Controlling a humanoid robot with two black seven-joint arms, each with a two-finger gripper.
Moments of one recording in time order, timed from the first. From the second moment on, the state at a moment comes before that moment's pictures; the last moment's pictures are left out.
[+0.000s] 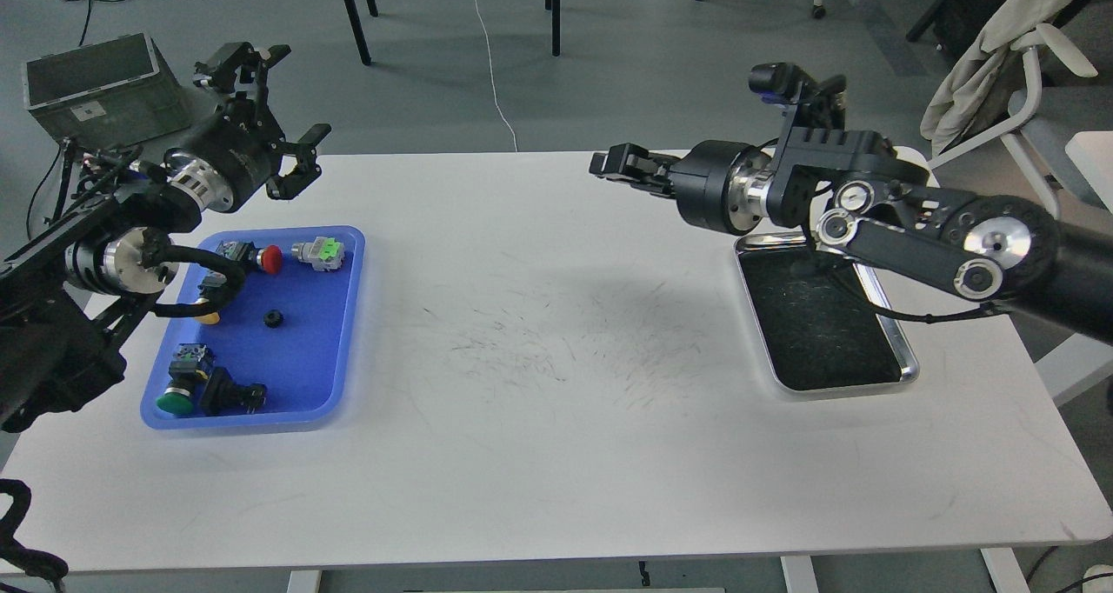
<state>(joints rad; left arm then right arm) -0.81 0.47 -0.71 -0.79 0.16 -0.28 -0.15 1.16 -0.23 0.08 1.10 -0.88 0.10 -0.05</state>
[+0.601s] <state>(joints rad) -0.81 0.49 -0.71 -0.79 0.16 -0.28 -0.15 1.00 0.00 -0.11 0.87 -0.95 -0.02 -0.05</state>
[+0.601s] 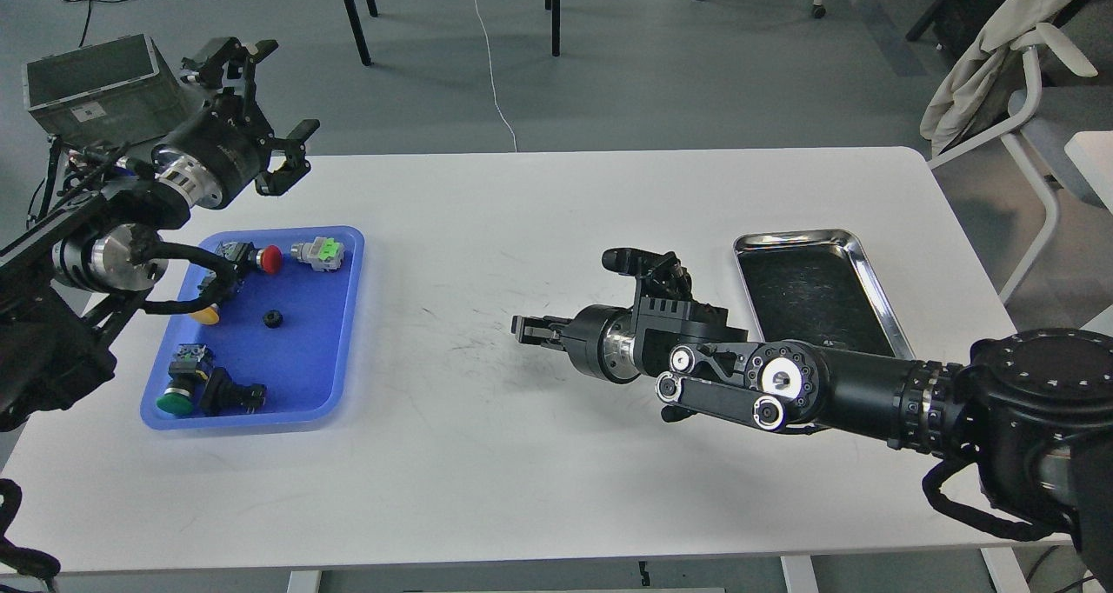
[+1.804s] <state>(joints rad) -0.80 0.51 -0.70 -0.79 0.16 -0.28 -0.15 0.99 0.00 -0.01 0.97 -0.94 -0.12 -0.04</state>
